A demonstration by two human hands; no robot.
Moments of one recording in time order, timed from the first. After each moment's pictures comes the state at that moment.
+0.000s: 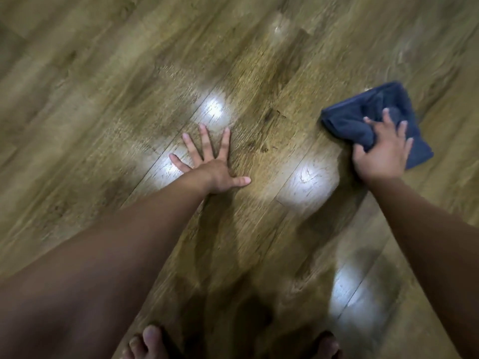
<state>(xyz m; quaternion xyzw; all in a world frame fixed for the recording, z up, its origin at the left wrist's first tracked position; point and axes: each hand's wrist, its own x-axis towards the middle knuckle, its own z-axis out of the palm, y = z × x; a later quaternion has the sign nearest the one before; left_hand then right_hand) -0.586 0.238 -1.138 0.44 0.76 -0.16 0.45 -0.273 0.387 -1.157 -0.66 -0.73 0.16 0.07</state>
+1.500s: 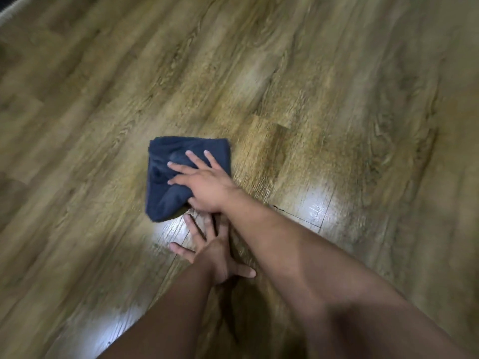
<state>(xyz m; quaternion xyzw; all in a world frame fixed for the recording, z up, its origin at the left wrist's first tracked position) -0.616 0.300 -1.143 0.45 0.77 -0.17 0.42 -0.615 0.439 -1.153 -0.25 -0.94 0.22 -0.06</state>
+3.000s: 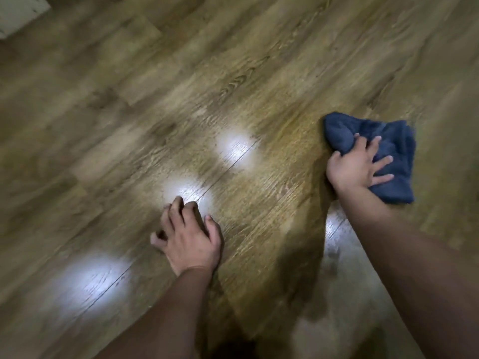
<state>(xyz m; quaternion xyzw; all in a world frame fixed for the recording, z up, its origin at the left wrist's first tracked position) -0.749 0.143 -1.189 0.25 0.96 0.11 0.06 -0.596 0.429 -1.163 -0.76 -0.62 0.18 0.05</state>
